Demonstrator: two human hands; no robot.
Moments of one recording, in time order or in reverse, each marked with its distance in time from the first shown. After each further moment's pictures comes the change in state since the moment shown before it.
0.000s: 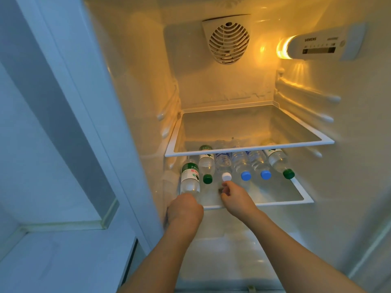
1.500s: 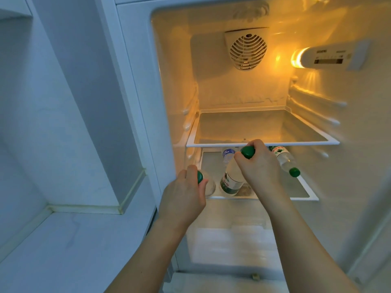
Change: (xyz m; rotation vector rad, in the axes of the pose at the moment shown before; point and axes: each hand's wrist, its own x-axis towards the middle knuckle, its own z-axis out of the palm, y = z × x) left_hand -0.091 -0.044 -0.067 -0.078 0.519 0.507; right_hand -0.072 -0.085 -0.070 0.021 0.548 -0.236
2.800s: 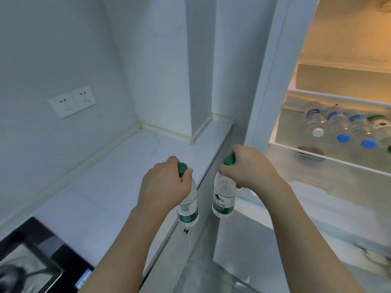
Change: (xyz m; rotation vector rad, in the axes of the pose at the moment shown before) left_hand -0.214 -0.120 -0.126 0.077 -0.102 -0.621; right_hand -0.207 -0.144 0.046 -0.217 -0.867 -0.264
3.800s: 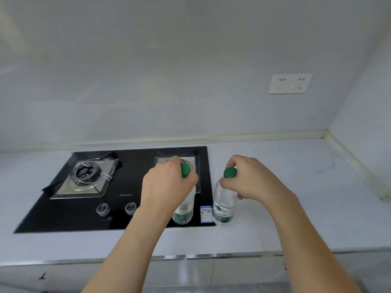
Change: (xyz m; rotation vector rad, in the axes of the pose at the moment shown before) left_hand -0.185 -0.150 -0.109 0.302 0.443 -0.974; right_hand -0.045 -0.238 0.156 0.002 -0.654 -0.929
